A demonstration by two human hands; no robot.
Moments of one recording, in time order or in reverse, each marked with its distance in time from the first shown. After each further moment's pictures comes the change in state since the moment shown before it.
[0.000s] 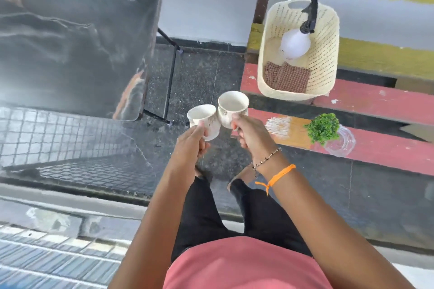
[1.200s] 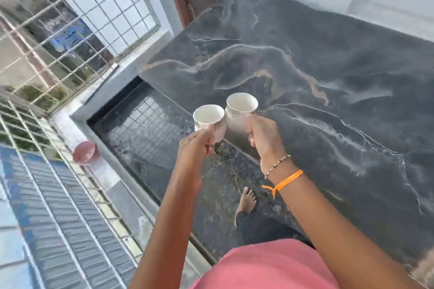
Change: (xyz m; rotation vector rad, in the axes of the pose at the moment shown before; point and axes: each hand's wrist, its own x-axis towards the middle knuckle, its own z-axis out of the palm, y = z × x) left_hand 0.049 0.170 -0.564 -0.285 0.524 0.316; right_hand 0.015 -0.169 0.607 -0.090 -0.352 -0.394
